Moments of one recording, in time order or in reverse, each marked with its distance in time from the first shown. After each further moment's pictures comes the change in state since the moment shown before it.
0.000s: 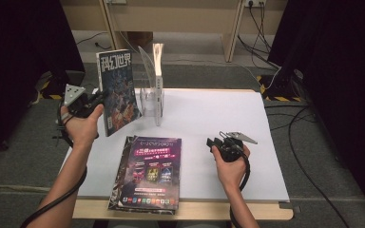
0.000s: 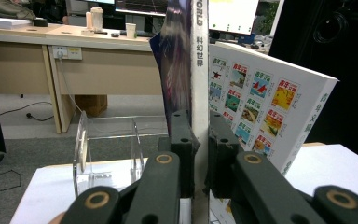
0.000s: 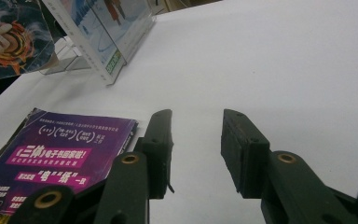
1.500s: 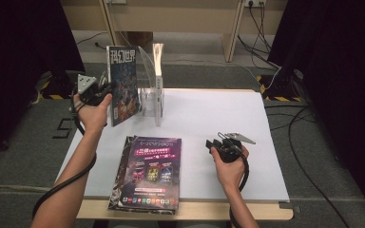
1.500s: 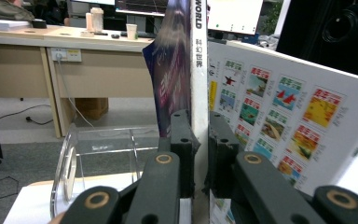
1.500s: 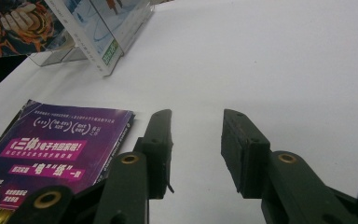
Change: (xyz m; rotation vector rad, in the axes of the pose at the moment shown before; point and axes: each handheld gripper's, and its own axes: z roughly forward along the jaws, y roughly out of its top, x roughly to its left) left arm 0.005 -0.001 0.052 -0.007 0.013 0.010; right arm -0.001 -0.005 0.006 0.027 0.005 0.005
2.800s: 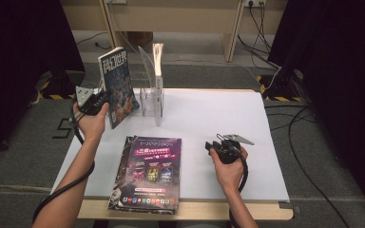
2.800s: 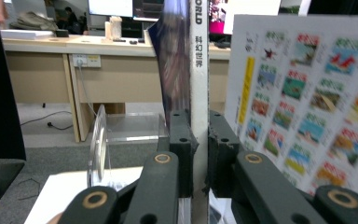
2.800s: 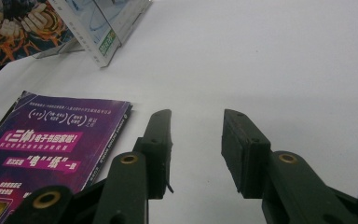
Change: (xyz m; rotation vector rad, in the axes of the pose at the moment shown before) left arm 0.023 -0.048 -0.005 -0.026 0.051 0.042; right arm -0.001 -0.005 0.004 0.022 -0.003 -0.005
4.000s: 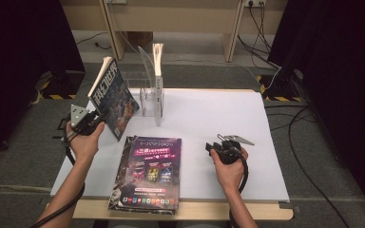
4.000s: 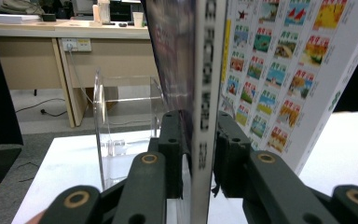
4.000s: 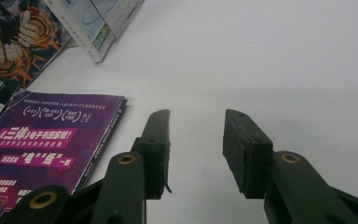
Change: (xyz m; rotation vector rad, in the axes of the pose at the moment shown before) left arm -0.003 -0.018 -0.048 0.045 -0.041 0.000; right arm -0.004 -0.003 0.002 0.016 -0.005 0.012
